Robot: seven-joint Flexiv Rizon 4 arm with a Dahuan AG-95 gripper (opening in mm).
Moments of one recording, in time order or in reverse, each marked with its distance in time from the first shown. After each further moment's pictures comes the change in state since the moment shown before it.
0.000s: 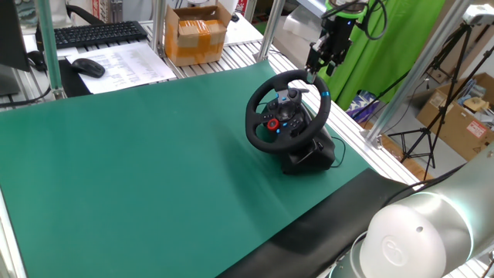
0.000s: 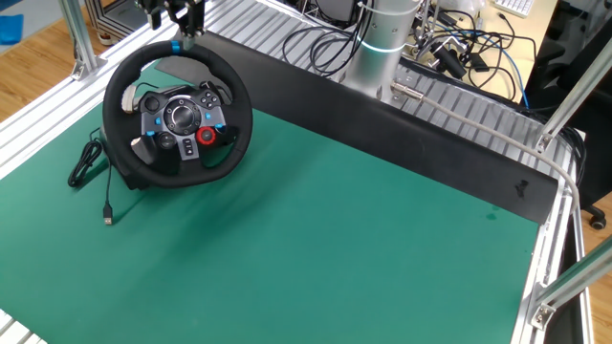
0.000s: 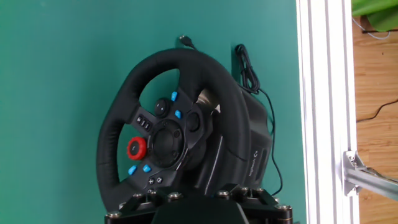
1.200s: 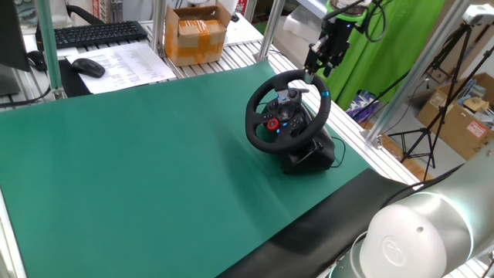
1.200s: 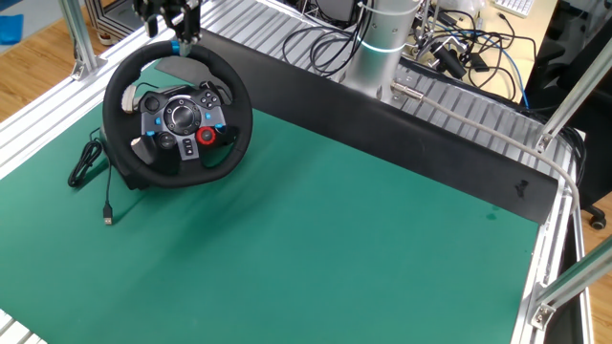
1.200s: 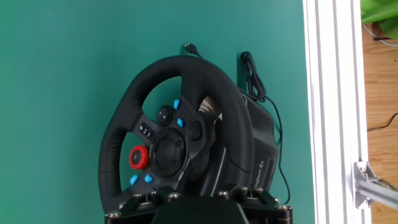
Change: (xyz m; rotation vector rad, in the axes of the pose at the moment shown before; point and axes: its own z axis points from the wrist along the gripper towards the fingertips) arm -0.014 -0.001 0.011 -0.031 -0.035 0.006
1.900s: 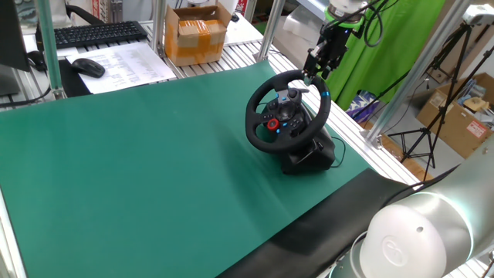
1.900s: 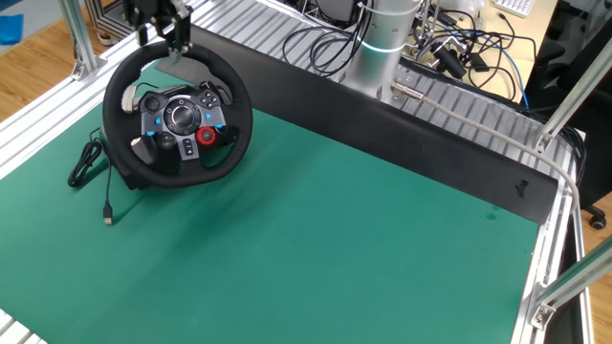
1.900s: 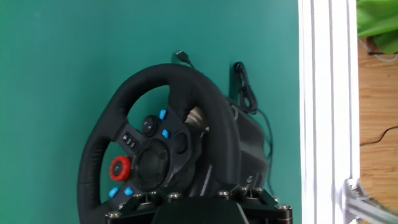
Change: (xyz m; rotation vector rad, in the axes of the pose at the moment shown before) arm -0.008 -0.022 0.014 0.022 -0.013 -0.053
